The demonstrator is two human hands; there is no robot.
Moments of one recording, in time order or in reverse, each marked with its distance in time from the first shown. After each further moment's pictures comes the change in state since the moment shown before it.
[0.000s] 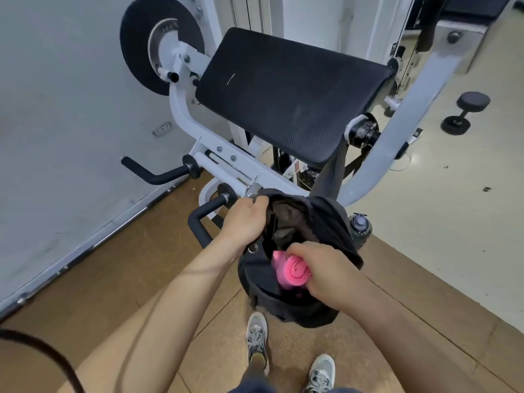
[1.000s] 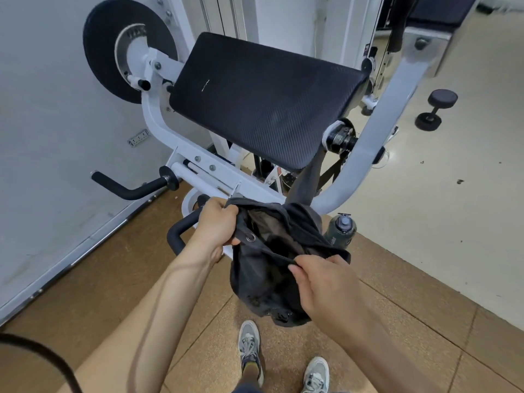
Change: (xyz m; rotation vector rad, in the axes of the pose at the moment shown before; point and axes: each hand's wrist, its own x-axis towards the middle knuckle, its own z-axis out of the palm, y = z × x) left_hand 0.028 0.007 -0.004 -0.247 0.037 -0.190; right_hand -0.022 -0.005 0.001 -0.176 0.525 0.048
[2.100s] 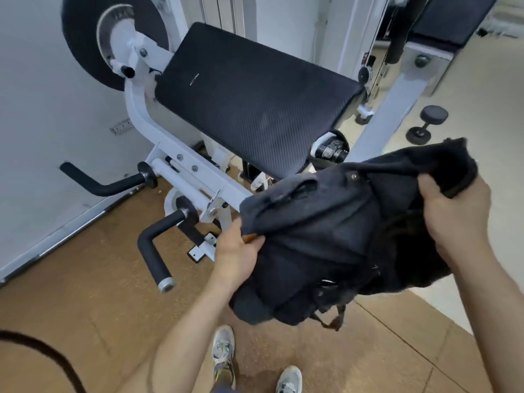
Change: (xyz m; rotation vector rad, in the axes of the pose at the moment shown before) left_hand 0.003 -0.041 0.076 0.033 -0.024 0.271; right_hand 0.108 0.130 -0.118 0.448 0.488 0.590
